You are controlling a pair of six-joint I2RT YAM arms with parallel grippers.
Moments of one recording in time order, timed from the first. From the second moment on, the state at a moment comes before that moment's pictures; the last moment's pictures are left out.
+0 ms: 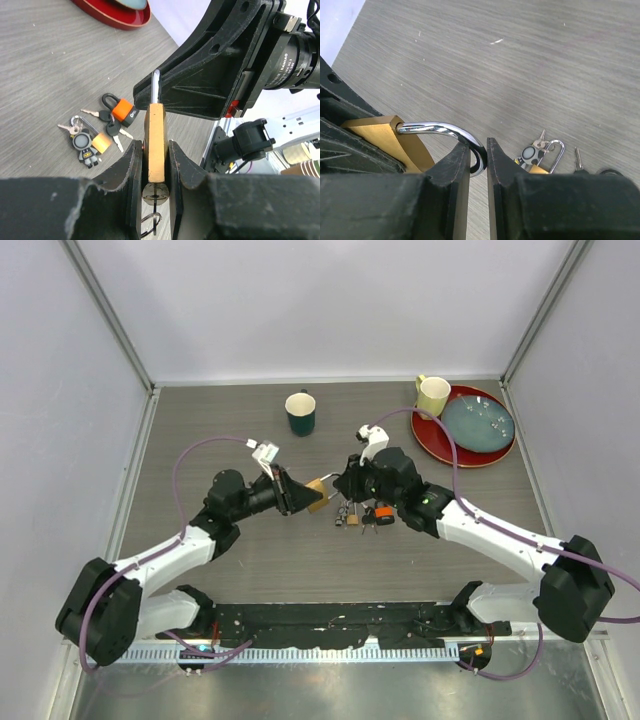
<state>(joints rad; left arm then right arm) -0.55 1.16 0.49 0.59 0.55 -0.65 0.78 1.25 0.85 -0.03 -0.01 0.44</state>
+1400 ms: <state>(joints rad) -0.55 1.26 0.53 0.71 0.49 -0.69 0.83 1.29 0.84 0.14 0.20 0.41</state>
